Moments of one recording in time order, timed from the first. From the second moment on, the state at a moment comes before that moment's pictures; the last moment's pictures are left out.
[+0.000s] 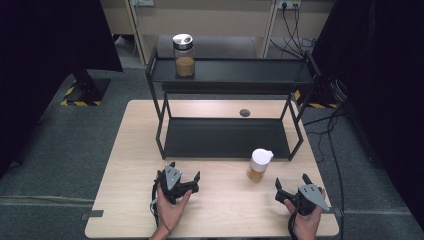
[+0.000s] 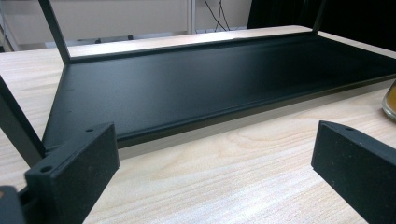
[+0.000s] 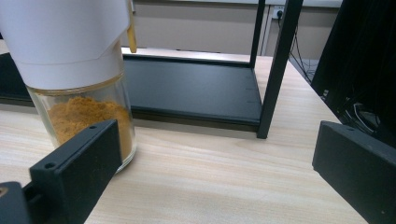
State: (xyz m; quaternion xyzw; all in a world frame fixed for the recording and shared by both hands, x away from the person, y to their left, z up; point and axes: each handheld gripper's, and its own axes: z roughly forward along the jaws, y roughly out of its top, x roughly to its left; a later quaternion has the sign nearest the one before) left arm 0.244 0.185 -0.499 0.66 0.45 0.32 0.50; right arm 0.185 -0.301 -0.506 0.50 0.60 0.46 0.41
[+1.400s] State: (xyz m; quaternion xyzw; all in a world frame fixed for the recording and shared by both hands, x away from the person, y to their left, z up) left arm 0.244 0.184 -0.499 0.66 0.45 0.32 0.50; right arm 0.182 -0.311 -0.511 0.49 0.60 0.49 0.40
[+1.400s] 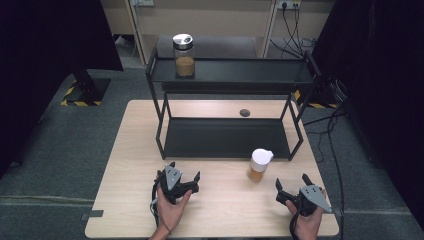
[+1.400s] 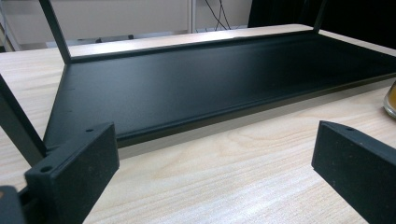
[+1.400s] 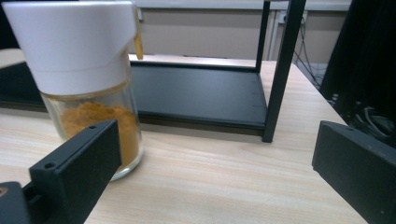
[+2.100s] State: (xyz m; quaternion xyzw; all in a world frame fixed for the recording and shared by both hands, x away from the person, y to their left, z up) left arm 0.244 0.184 -0.499 0.67 0.45 0.32 0.50; right arm 0.195 -0.321 -0.526 0.41 0.61 0.57 0.35
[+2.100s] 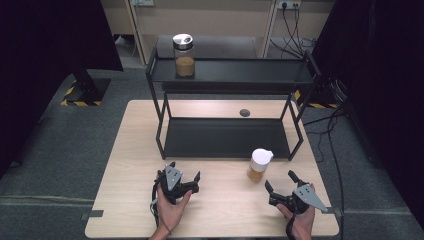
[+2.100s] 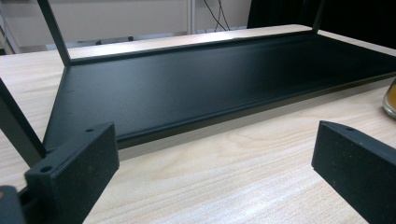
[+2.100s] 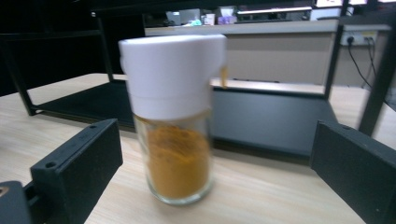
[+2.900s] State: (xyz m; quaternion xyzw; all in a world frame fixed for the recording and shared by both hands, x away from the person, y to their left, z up) left arm 0.244 0.184 -0.499 0.67 0.45 0.32 0.50; right arm 0.244 -0.283 -0.494 0.38 0.64 0.56 0.36
